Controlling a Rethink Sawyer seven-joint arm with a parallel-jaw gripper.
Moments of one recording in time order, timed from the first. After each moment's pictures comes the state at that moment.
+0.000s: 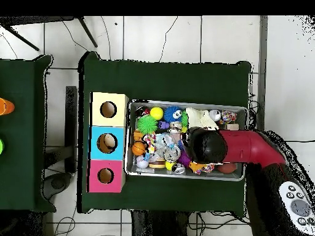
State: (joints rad) arm -0.71 -0.77 0.42 1.71 -0.53 0.66 1.45
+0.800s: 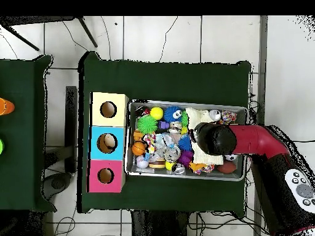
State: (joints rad) arm -0.81 -0.61 0.51 1.62 -0.64 0.67 1.37
